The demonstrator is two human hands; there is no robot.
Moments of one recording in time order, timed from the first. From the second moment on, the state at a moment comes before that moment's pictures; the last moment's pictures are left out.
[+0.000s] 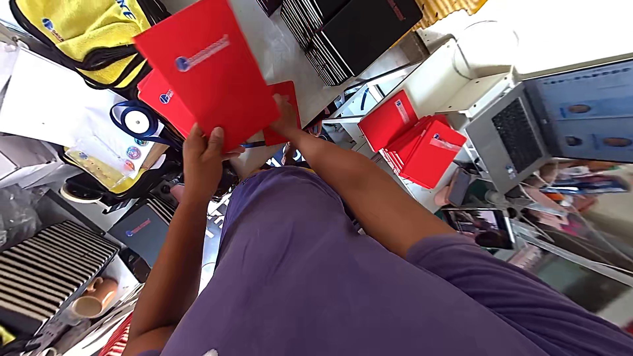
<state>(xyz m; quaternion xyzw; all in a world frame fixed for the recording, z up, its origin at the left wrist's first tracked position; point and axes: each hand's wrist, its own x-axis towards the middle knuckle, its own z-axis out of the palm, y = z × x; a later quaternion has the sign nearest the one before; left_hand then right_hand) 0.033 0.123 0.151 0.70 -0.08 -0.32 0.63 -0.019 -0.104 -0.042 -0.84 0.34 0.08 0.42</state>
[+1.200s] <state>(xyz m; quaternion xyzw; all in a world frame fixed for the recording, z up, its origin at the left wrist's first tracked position) -0.001 0.030 -0.044 0.82 -0.14 -0.46 0.32 -0.070 -0.153 -0.061 -0.70 0.53 0.02 0.48</state>
